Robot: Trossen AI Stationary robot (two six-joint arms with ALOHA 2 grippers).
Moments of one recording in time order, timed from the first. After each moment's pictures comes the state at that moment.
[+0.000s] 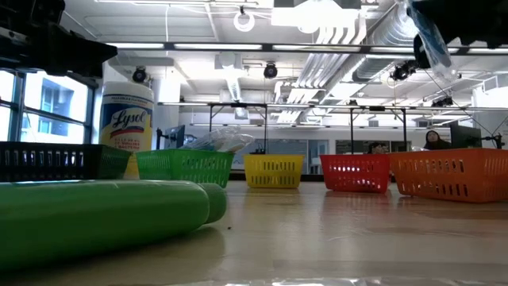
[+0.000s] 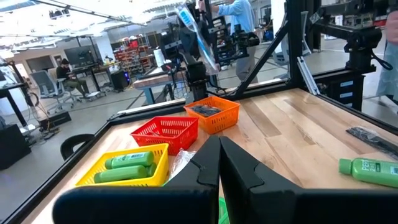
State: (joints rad) left arm -0.22 0.01 0.04 0.06 -0.19 0.21; right arm 0.15 0.24 0.19 0.17 0.04 0.13
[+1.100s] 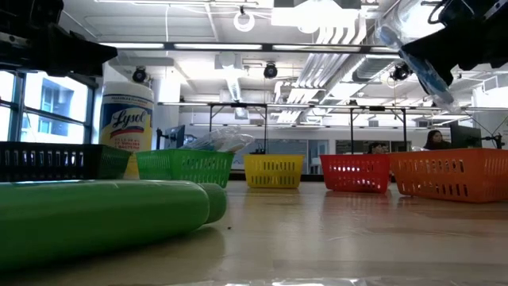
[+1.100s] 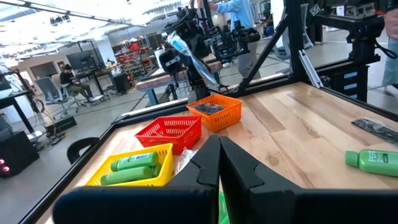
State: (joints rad) left arm -0.22 0.01 0.04 0.05 -0.19 0.26; right arm 0.15 0.21 0.16 -0.01 0.18 0.25
